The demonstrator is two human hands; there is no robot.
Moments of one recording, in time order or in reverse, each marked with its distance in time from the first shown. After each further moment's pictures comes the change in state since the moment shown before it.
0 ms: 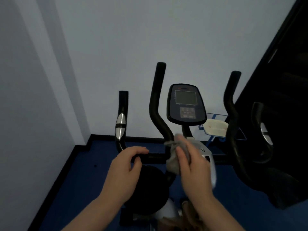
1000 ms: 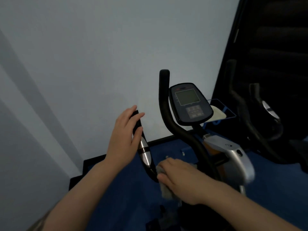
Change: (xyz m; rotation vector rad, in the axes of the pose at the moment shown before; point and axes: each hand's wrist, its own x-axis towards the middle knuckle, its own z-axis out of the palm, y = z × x) left_hand 0.182 -0.052 -0.071 0.290 -0.158 0.640; right_hand 0.034 -0.064 0.096 -0.717 -0.762 0.062
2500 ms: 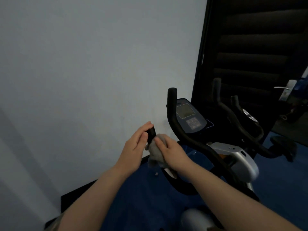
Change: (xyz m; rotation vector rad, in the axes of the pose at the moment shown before) left_hand 0.022 -0.050 -0.015 -0.787 -0.255 -0.118; right_hand 0.118 -0.036 -0.015 0.909 0.688 0.270
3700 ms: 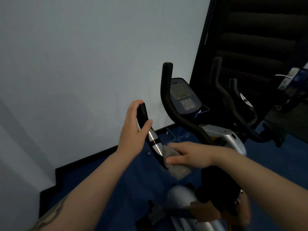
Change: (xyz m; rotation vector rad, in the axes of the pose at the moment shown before) left_hand -0.010 -0.006 0.042 0.171 0.207 0.090; right_hand -0.046 0.020 -0.085 -0.609 -0.707 0.030
